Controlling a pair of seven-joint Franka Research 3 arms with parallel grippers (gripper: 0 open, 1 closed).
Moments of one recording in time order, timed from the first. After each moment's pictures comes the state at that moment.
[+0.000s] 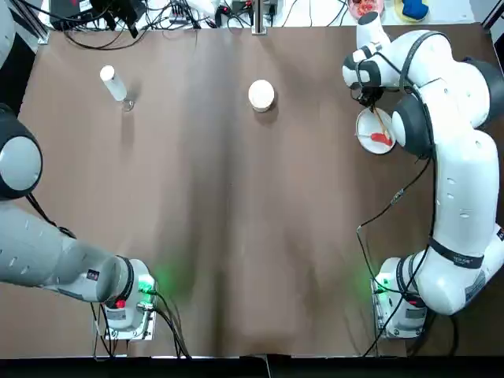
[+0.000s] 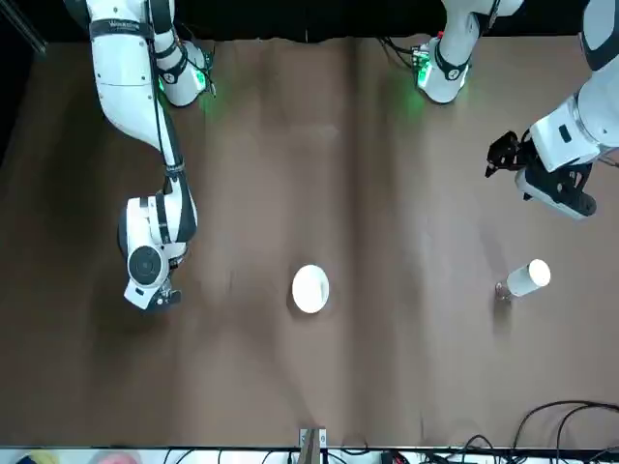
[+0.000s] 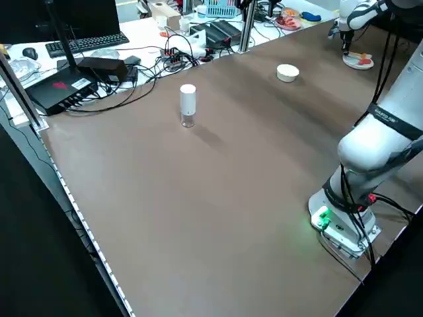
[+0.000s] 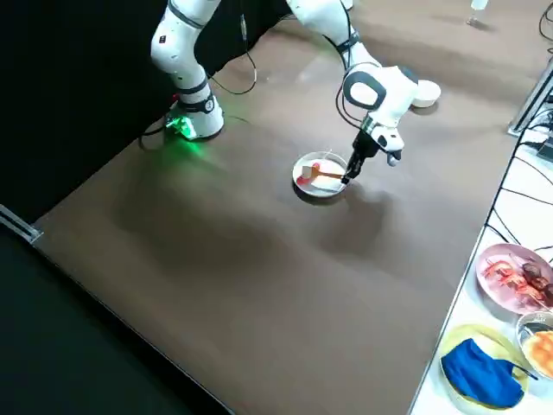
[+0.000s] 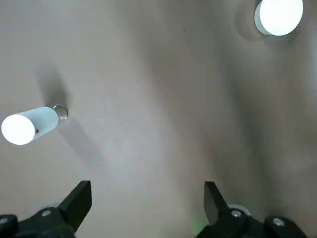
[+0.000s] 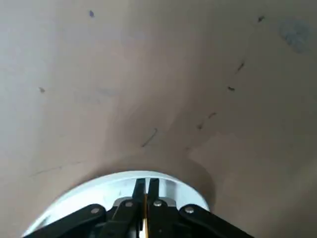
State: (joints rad) left arm -0.24 0.04 0.13 -1.61 -0.10 1.59 0.32; right arm 0.56 0.72 -0.48 -1.76 -0.05 2.13 -0.12
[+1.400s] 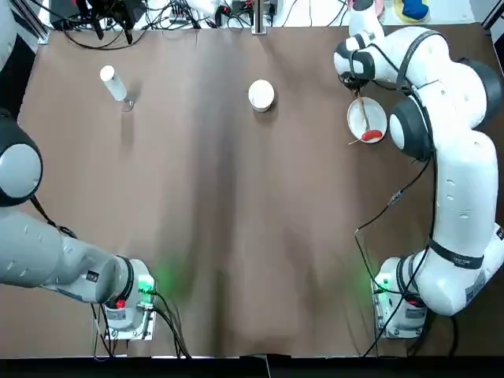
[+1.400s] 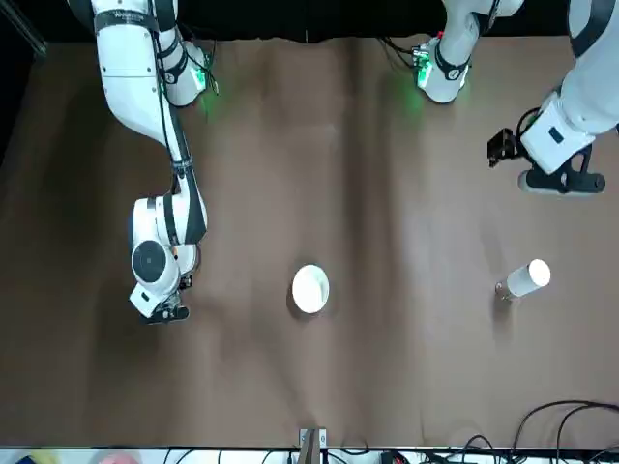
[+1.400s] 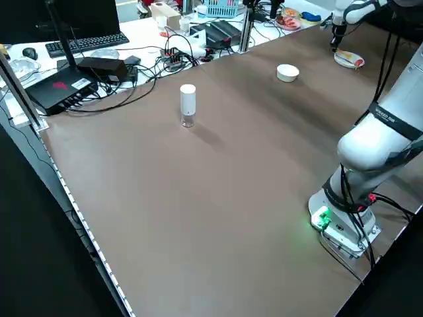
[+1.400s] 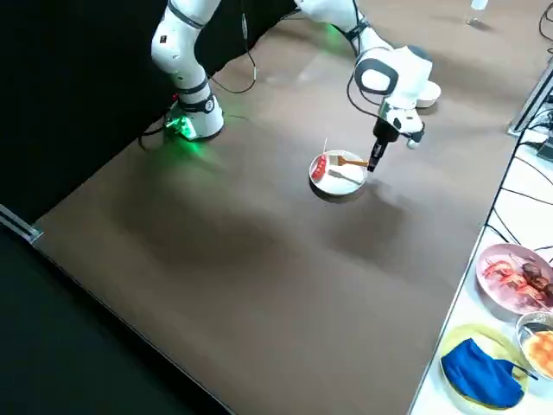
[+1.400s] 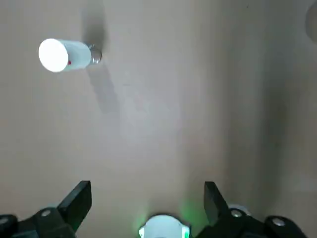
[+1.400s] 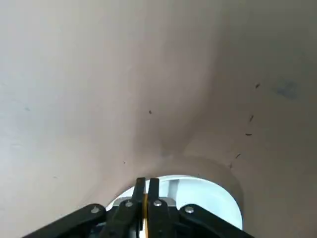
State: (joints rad) left arm -0.28 0.02 0.09 -1.57 0.05 1.41 -0.08; right arm 0.58 0.72 -0.45 -1.65 0.05 2.17 0.05
